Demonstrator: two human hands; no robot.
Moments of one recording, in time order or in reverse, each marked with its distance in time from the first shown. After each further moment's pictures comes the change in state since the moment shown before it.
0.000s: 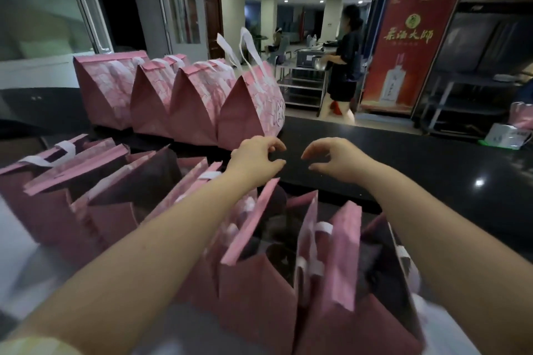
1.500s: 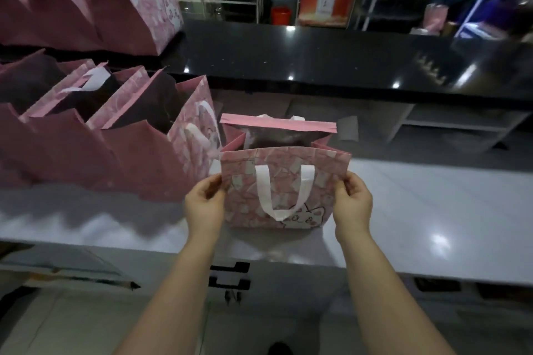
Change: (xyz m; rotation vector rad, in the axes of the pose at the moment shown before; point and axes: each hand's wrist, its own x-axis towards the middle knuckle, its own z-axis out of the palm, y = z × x) left_hand -0.317 0.095 0.186 -0.823 0.222 -0.452; right_hand -0.417 0.059 0.104 0.869 0.954 0.714
